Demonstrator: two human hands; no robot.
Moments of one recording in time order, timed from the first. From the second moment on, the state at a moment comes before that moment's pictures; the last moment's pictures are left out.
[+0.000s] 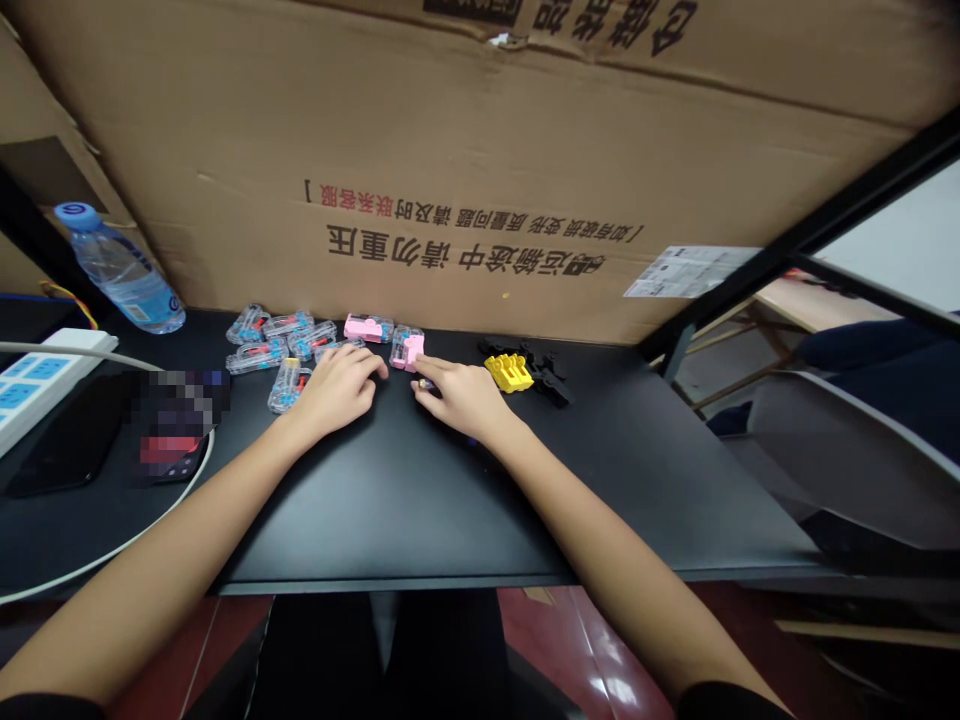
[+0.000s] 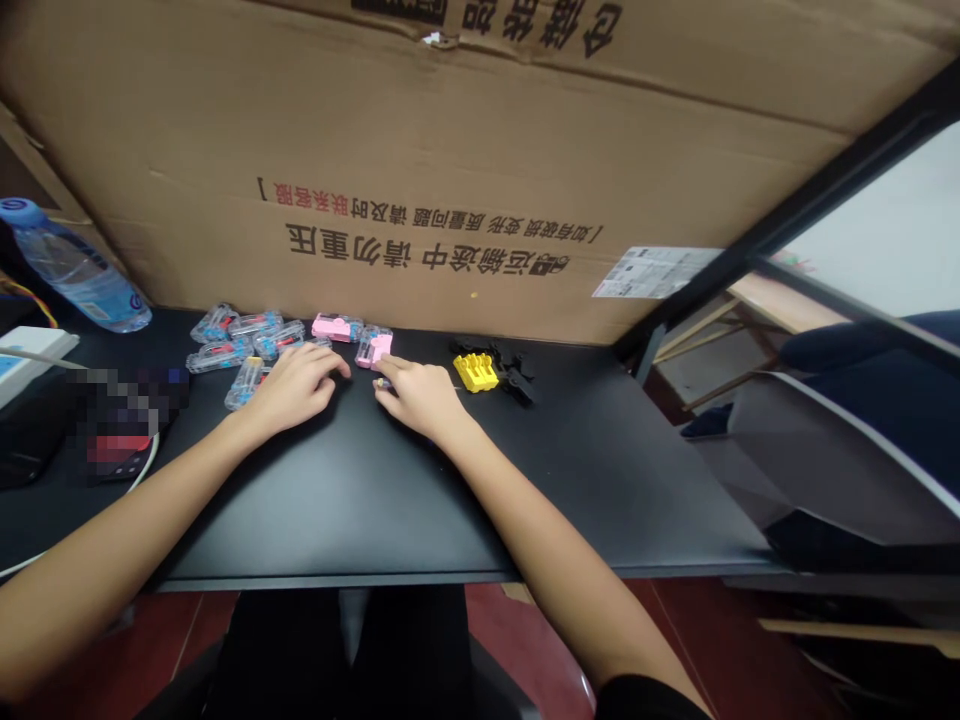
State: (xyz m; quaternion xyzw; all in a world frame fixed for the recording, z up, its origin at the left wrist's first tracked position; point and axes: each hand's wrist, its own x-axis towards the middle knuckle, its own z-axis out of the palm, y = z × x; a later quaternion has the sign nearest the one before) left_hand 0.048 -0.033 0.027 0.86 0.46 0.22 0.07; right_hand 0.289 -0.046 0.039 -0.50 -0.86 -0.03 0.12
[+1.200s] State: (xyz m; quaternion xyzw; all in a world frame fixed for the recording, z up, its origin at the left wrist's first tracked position) left_hand 0.068 -0.055 0.027 0.90 0.38 0.21 0.08; right_hand 0.295 -0.078 0.031 -0.41 -0.91 0.01 0.13
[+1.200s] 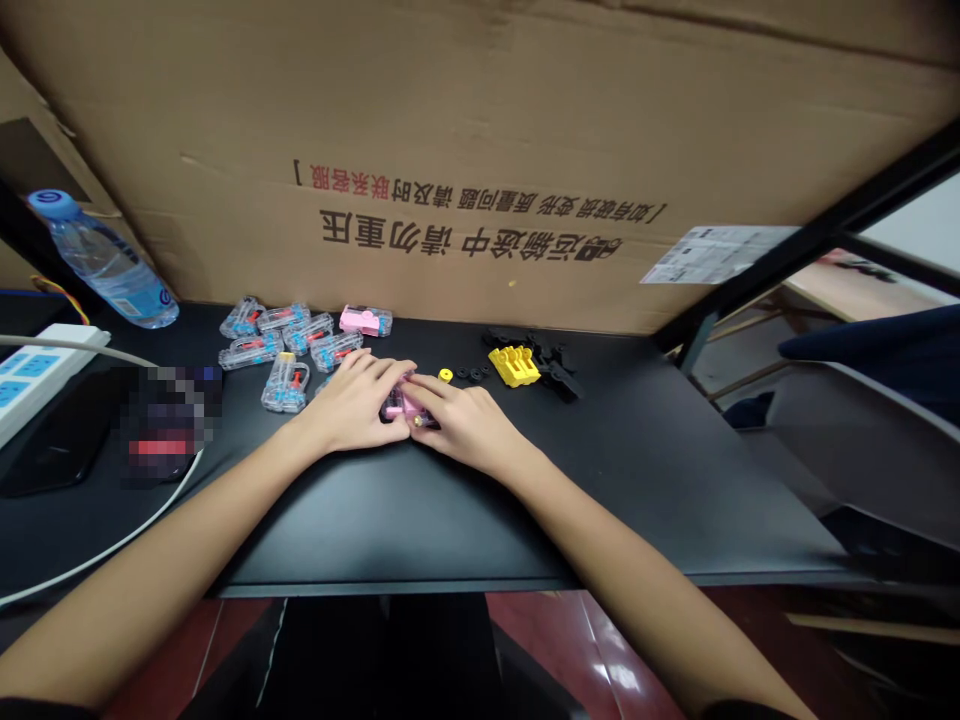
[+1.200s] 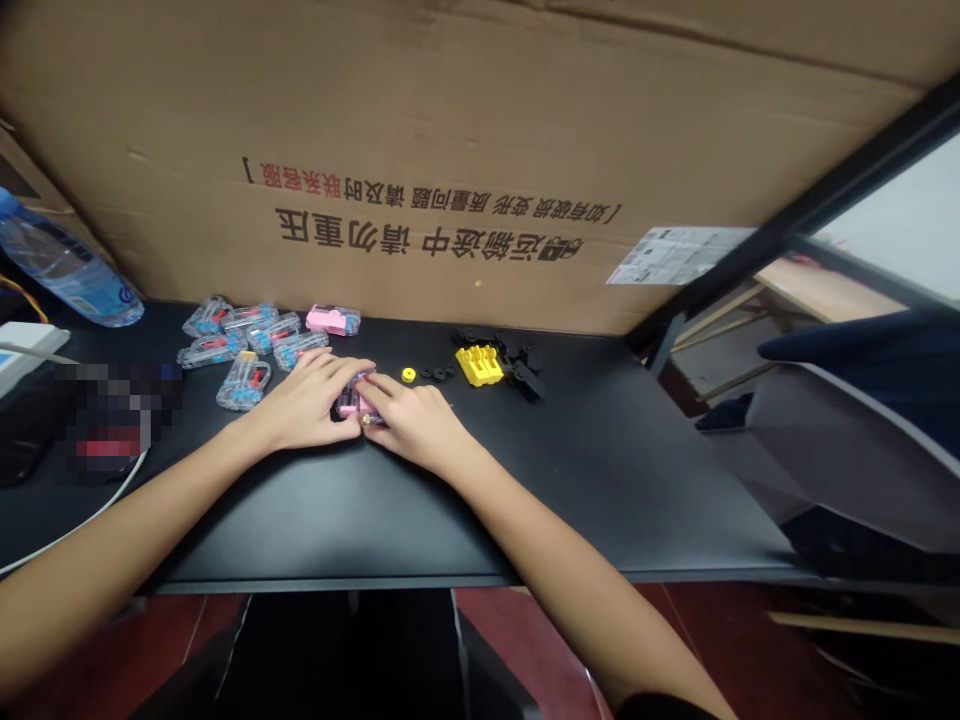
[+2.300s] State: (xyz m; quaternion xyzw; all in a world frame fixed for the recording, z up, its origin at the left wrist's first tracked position) left_hand 0.061 -0.034 0.042 0.58 0.36 0.53 0.50; right_hand 0.313 -0.065 0.051 -0.44 -0.73 0.27 0.44
